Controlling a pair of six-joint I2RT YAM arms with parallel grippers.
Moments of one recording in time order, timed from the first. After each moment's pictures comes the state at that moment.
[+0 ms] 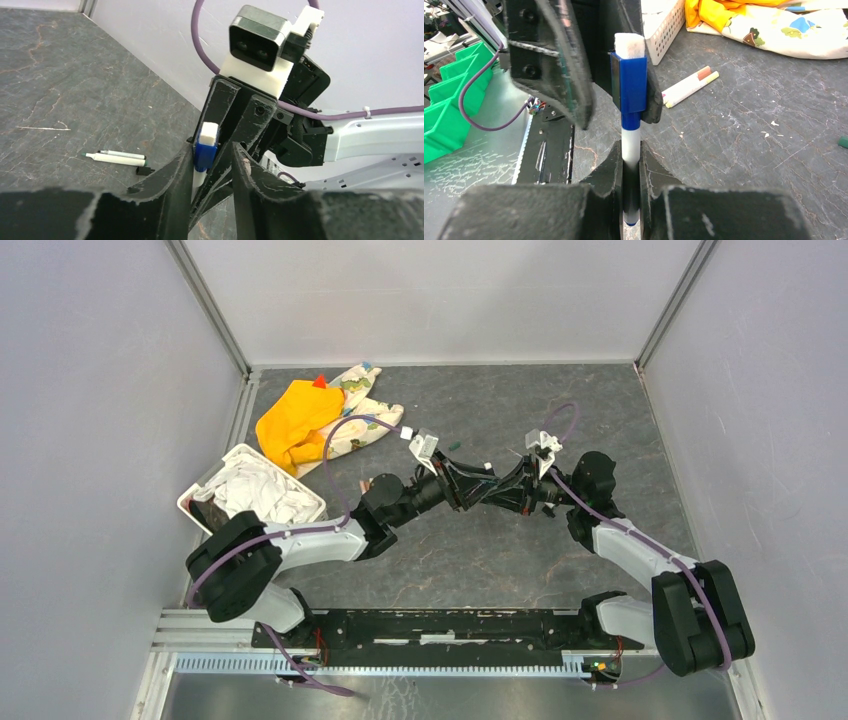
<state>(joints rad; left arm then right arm) -0.94 1.48 0.68 1.02 0.13 -0.65 0.25 1.19 0.45 0.77 -1.18 0.31</state>
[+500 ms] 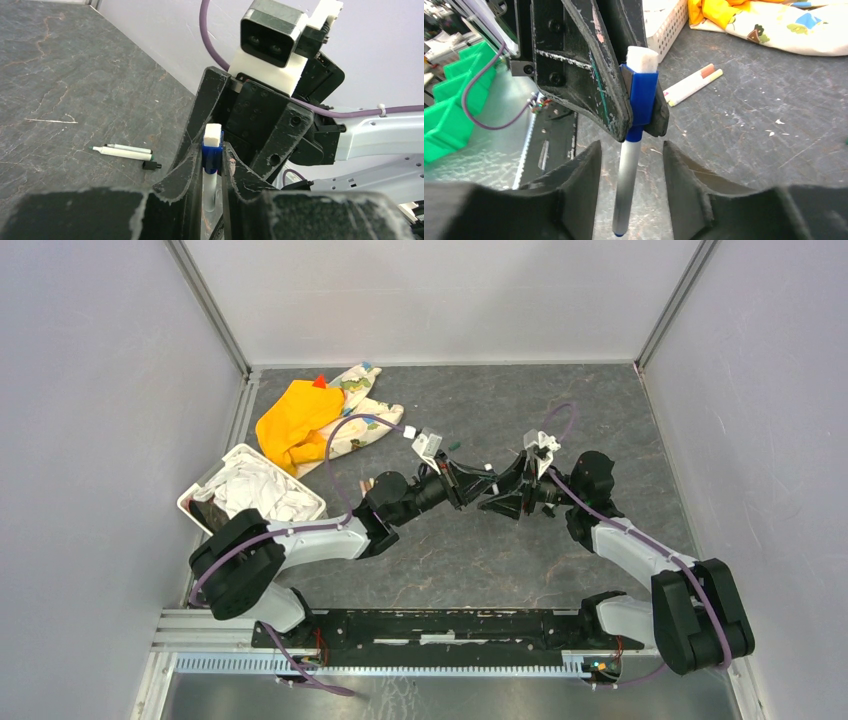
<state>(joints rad) -0.94 1.49 0.69 0.99 0.12 -0.64 0.25 1.20 0.45 0.77 -1.18 0.32</state>
